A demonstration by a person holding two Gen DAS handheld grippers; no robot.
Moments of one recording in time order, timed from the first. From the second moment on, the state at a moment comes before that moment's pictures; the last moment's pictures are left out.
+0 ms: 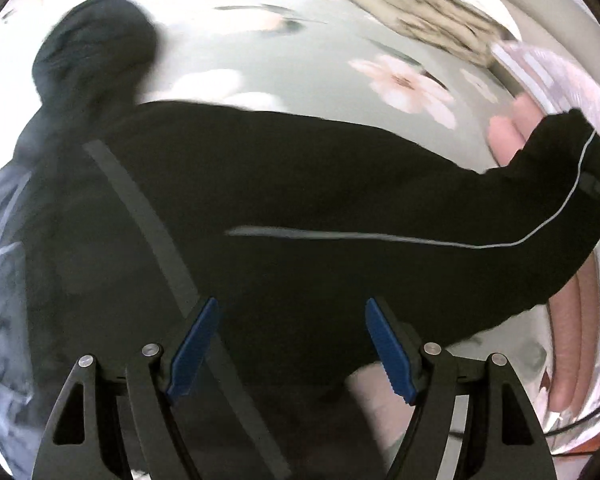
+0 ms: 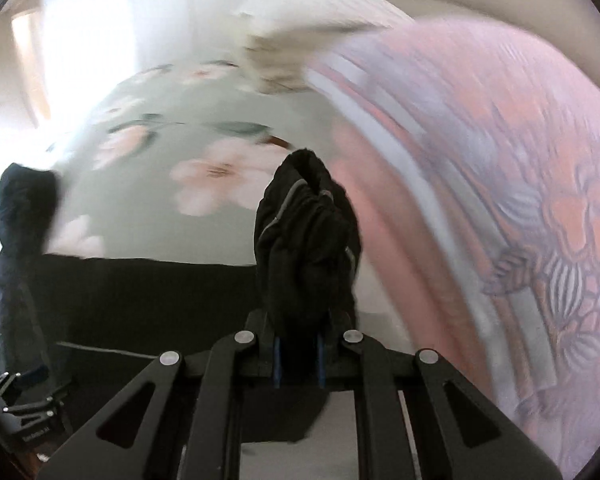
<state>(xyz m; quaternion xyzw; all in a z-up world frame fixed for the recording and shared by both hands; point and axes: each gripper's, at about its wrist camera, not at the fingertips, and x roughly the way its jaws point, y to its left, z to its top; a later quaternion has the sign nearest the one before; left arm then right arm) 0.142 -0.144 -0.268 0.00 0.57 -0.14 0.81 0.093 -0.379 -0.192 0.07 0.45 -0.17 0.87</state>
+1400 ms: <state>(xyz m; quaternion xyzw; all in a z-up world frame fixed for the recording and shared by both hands) 0.141 0.285 -0.275 -0.20 0.54 -0.08 0.82 0.134 0.128 -0.261 -0.06 0.52 0.13 0.85</state>
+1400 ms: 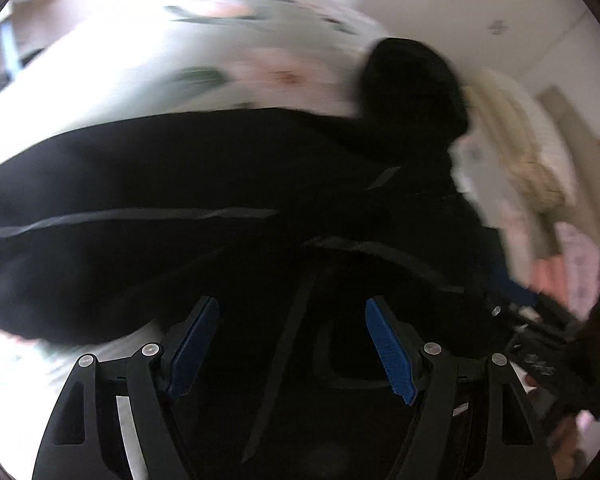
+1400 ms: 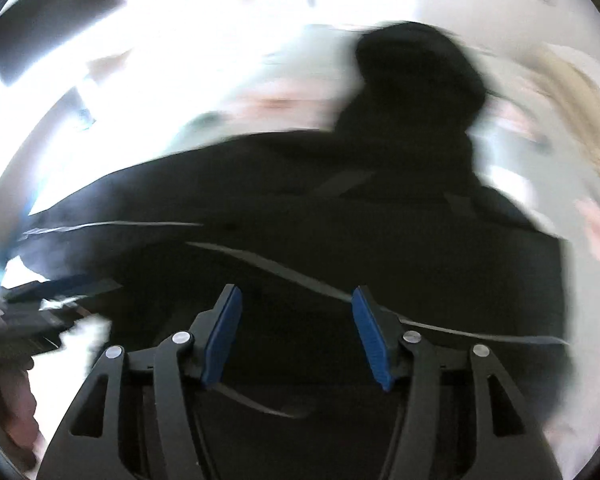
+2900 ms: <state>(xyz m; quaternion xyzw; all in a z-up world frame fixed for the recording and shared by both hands) 0.208 0.210 -0.309 -0.12 0.57 -0.17 0.79 0.227 0.014 -0.333 0.02 0.61 -0.02 0.79</state>
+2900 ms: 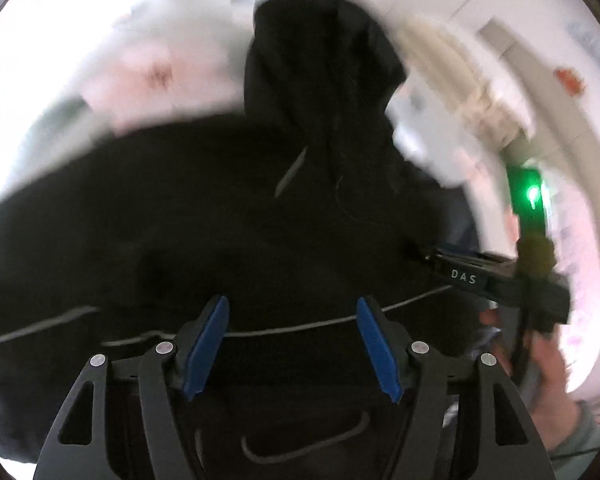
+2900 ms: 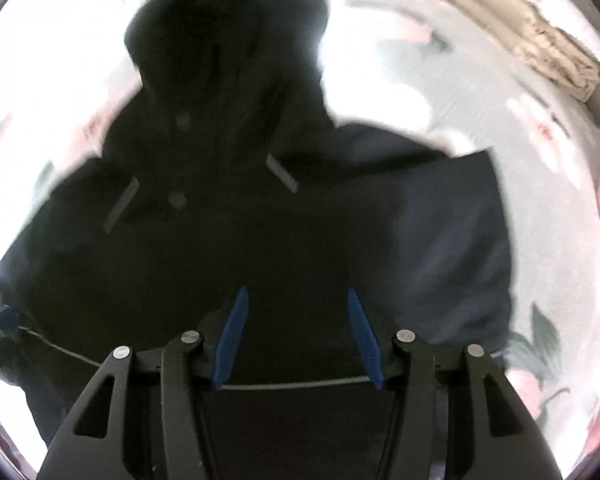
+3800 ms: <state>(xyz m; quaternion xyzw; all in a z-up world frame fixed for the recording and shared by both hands) 0.050 0.421 -0.281 -0.30 0.50 0.09 0.80 0.150 0.032 -0.351 -0.02 0.66 0.04 0.75</state>
